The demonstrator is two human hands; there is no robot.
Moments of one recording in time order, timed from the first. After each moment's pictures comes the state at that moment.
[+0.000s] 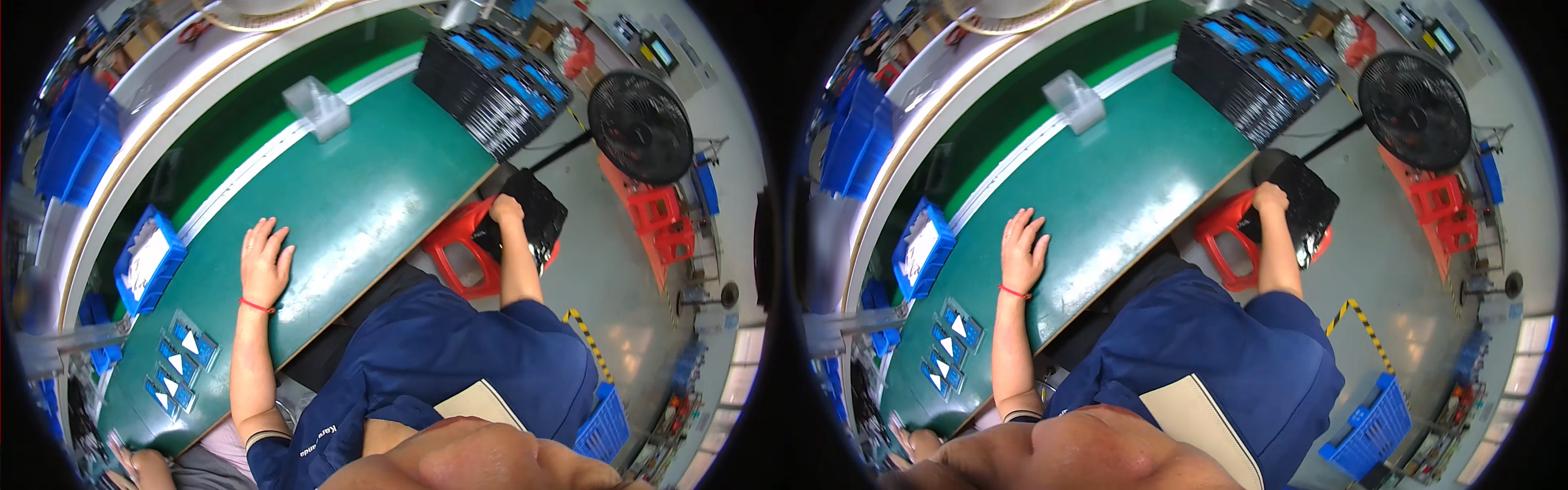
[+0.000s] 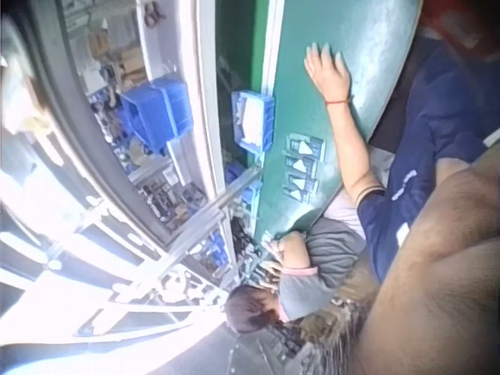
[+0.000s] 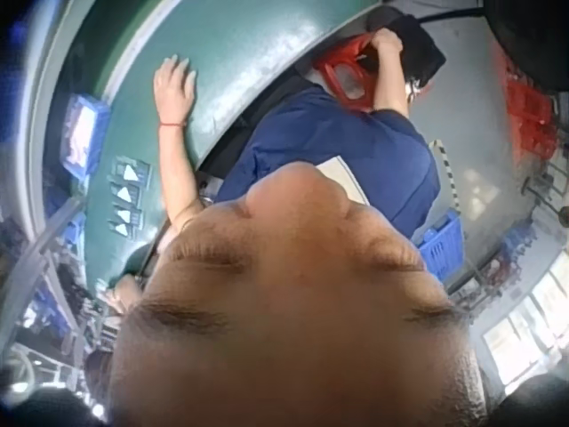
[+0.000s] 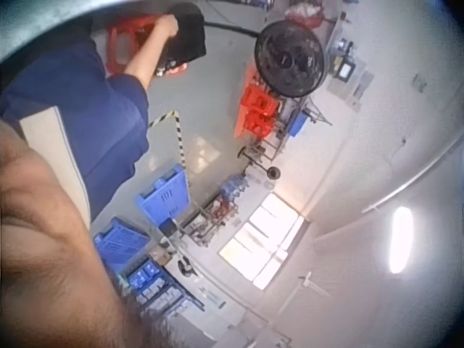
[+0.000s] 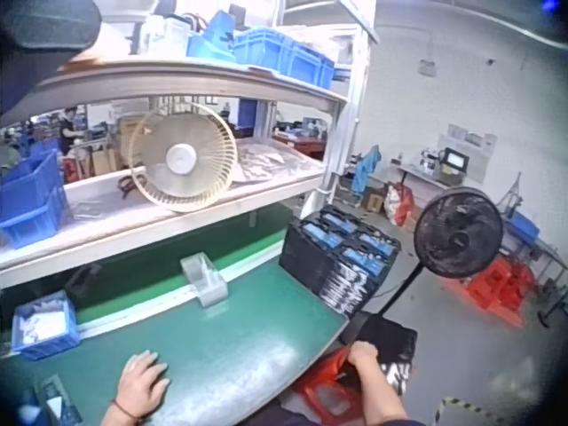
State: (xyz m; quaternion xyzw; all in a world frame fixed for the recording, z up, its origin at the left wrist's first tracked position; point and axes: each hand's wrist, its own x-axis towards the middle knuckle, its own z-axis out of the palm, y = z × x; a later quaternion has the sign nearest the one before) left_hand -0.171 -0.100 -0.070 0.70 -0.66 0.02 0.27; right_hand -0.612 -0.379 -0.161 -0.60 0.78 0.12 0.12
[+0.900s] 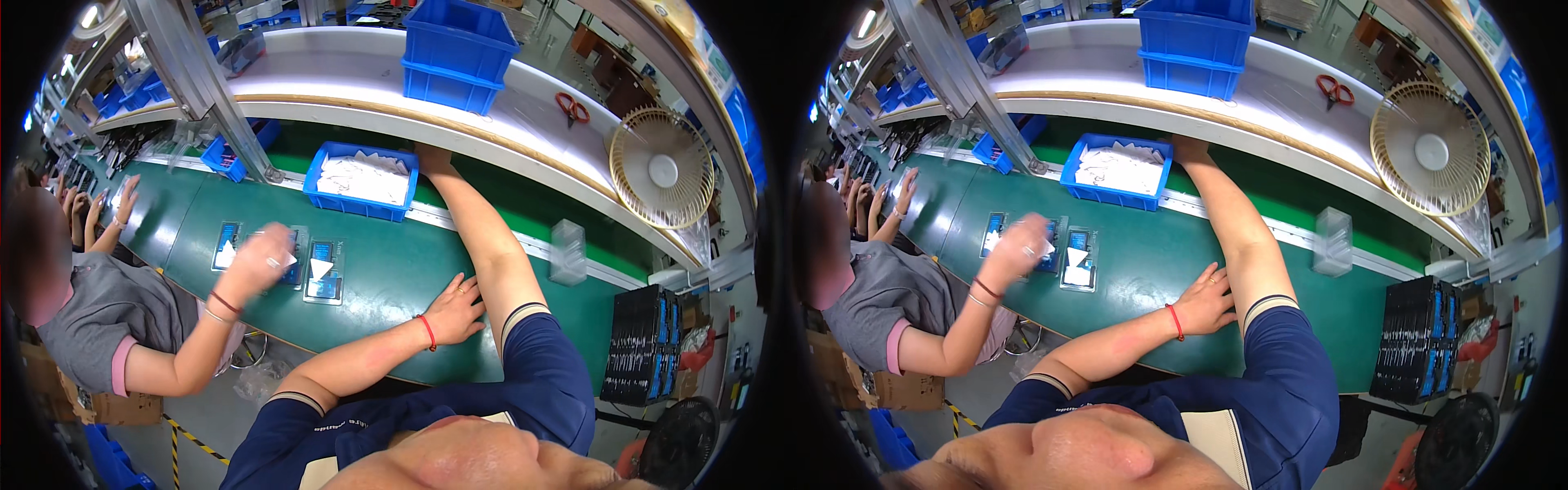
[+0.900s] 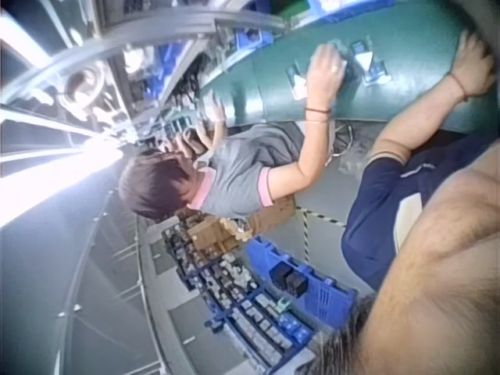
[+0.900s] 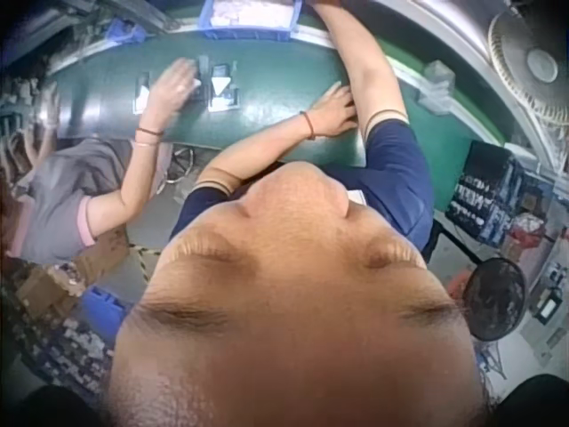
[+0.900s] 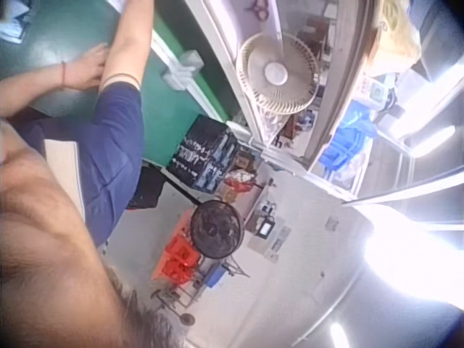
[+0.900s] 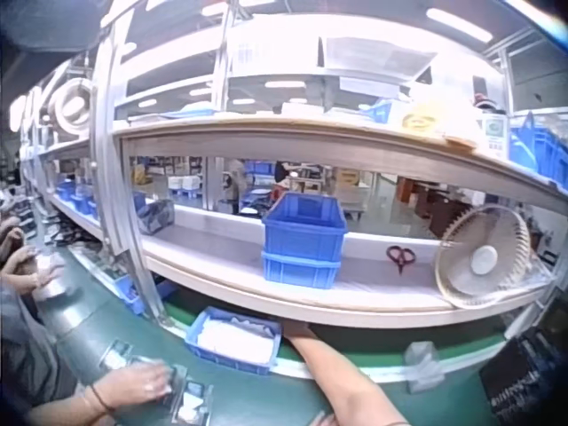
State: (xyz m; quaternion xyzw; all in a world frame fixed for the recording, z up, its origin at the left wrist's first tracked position) left_hand -0.195 -0.104 -0.081 0.76 -0.58 -0.03 0.30; right_hand 0.078 -0.247 -0.064 -0.96 -0.01 -0.26 0.04
